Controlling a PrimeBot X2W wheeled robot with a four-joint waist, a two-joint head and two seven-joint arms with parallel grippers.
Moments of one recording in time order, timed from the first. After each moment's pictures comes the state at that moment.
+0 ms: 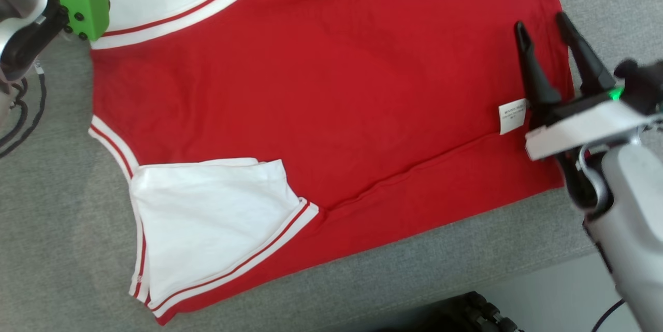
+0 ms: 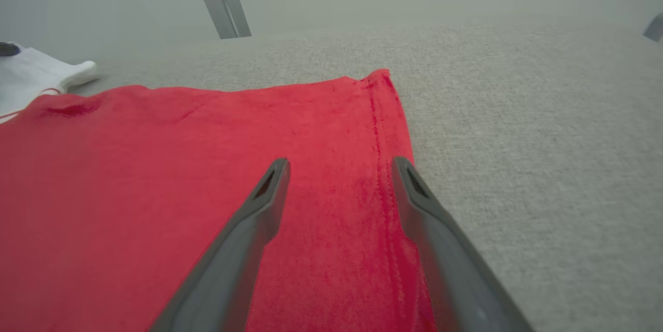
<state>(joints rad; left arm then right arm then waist) -1.24 0.63 -0.82 0.41 -0.85 -0.13 0.38 -0.51 -0.33 0.23 0.23 0.50 0.13 -0.26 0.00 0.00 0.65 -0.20</state>
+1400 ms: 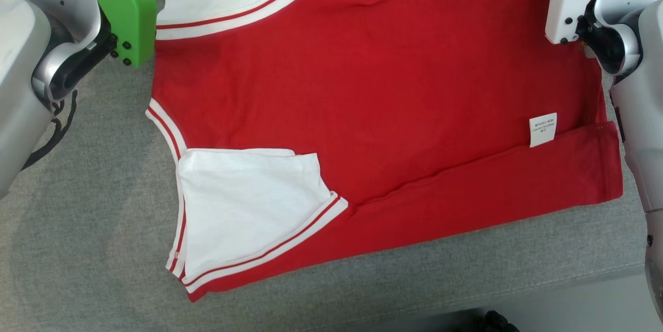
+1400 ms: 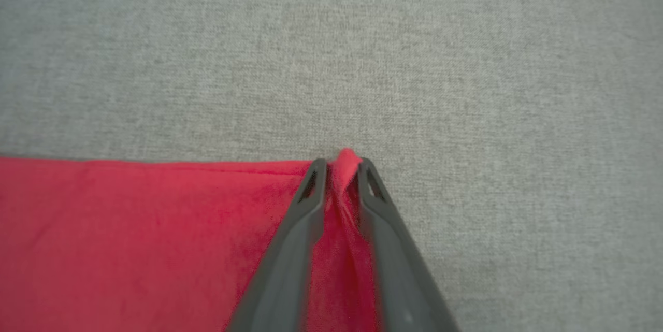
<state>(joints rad) -1.27 0.62 -1.00 0.40 -0.91 -0.13 0.28 -1.01 -0.29 0.15 0.62 0.28 0.13 0.55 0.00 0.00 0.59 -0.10</state>
